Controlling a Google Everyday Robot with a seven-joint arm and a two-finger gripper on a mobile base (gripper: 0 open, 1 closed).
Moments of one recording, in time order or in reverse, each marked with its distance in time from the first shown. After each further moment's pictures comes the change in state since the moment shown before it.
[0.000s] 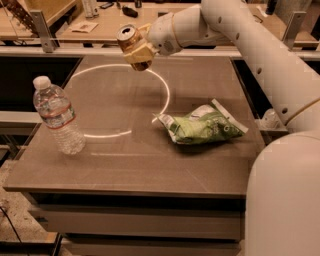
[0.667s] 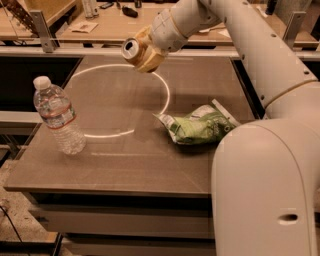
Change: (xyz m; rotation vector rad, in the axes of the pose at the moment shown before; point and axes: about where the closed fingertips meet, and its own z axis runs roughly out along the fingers) arm 0.025 0.017 -0.018 -0.228 0.193 -0.402
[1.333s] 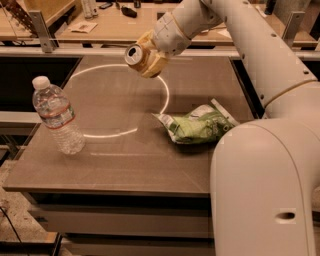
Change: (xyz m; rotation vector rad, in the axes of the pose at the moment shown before) arm -0.001 0.021 0.000 -0.095 -0.003 -0.031
